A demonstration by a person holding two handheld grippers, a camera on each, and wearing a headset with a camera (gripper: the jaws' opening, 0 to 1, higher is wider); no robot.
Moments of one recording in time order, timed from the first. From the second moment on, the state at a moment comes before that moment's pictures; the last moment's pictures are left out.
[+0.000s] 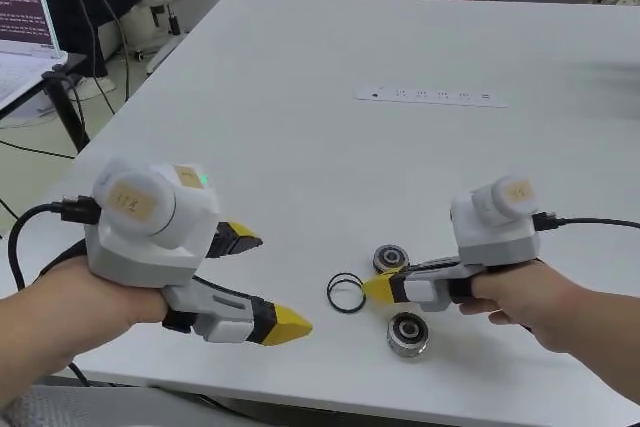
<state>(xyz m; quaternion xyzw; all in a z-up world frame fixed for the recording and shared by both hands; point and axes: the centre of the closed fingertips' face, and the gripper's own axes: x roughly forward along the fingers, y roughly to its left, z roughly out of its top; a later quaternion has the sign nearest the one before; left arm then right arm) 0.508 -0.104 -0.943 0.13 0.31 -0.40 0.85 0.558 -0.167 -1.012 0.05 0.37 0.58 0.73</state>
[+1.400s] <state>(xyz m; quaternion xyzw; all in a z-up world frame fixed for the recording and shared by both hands) 0.534 -0.115 -0.944 0.14 0.32 -0.41 0.84 0.575 -0.206 -0.977 0.06 0.32 0.56 0.76</state>
